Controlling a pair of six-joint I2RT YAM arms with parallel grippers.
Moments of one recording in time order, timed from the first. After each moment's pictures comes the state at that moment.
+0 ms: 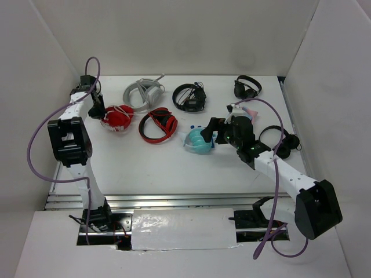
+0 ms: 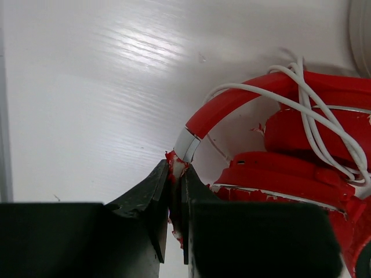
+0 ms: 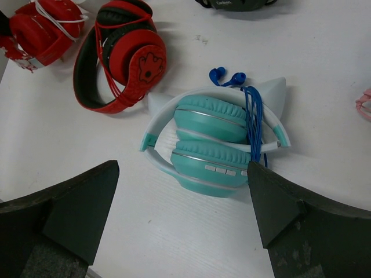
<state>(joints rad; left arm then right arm) 0.19 2.06 1.71 -0.72 -0.07 -0.10 0.43 1.17 0.69 0.08 -0.08 0.45</state>
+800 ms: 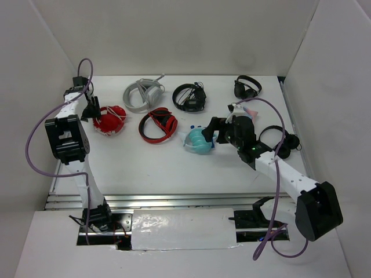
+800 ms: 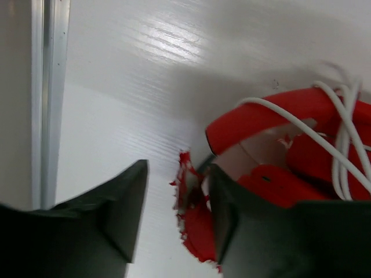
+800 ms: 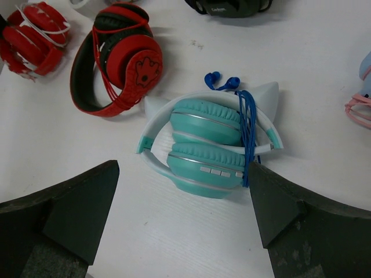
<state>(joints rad) 0.27 2.13 1.76 -0.71 -0.14 -0.02 0.42 1.16 0.69 0.08 -0.07 0.43</state>
